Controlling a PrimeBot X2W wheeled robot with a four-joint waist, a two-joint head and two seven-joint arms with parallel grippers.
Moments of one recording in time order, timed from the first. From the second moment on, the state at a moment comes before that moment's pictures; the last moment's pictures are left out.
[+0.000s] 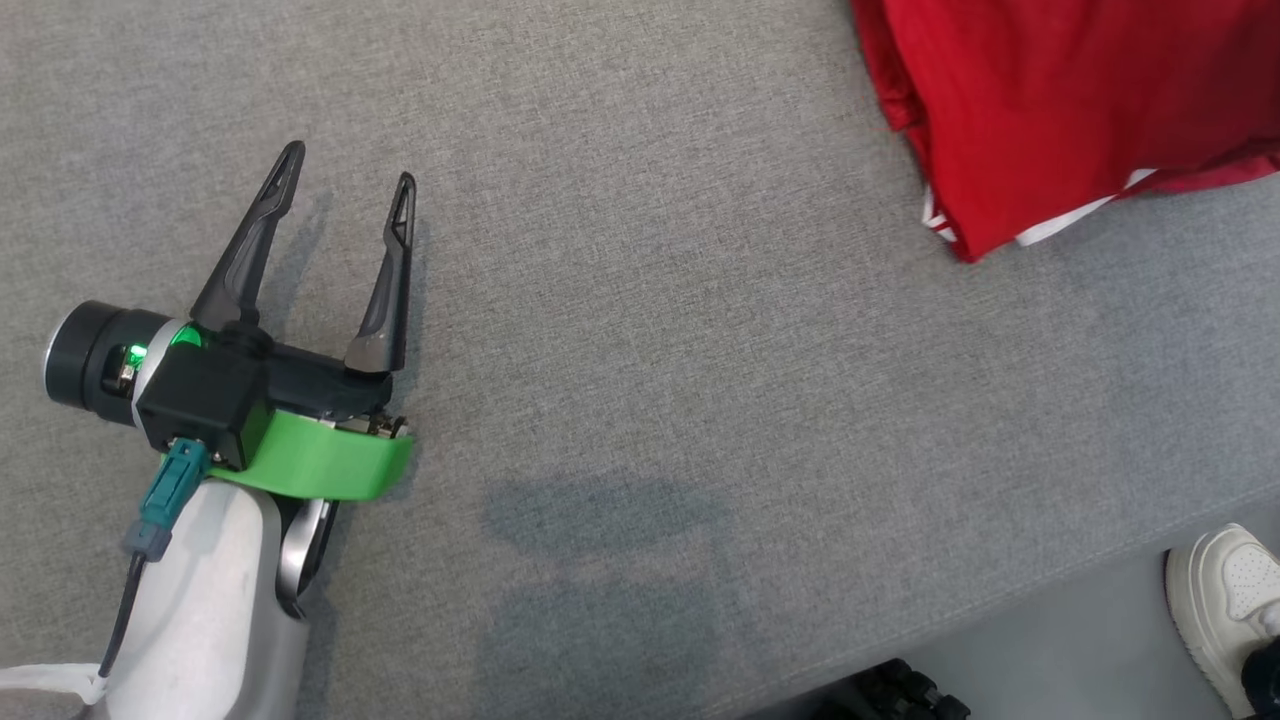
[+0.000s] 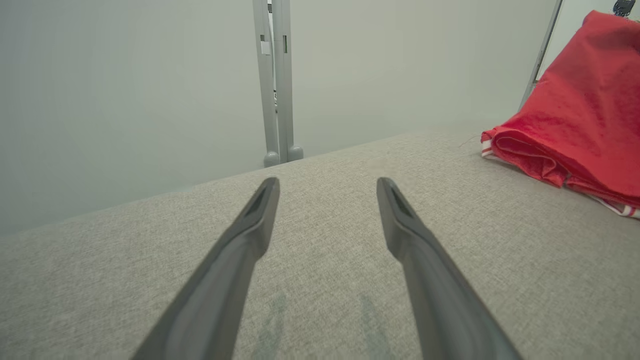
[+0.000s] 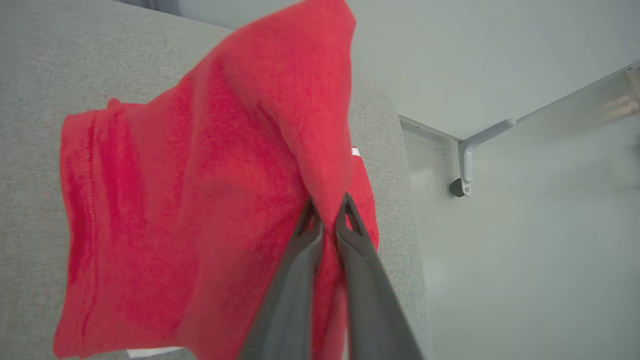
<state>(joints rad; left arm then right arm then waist) -0.40 0.20 -0.19 0.03 -0.11 -0.13 -0.26 -0.80 -0.60 0.08 0.04 0.35 0.13 0.73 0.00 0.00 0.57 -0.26</state>
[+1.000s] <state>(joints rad) -0.47 0.22 -0.27 0.02 -0.10 -0.13 -0.26 -0.83 -0.83 0.10 0.50 -0.03 0.13 0.38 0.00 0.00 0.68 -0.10</state>
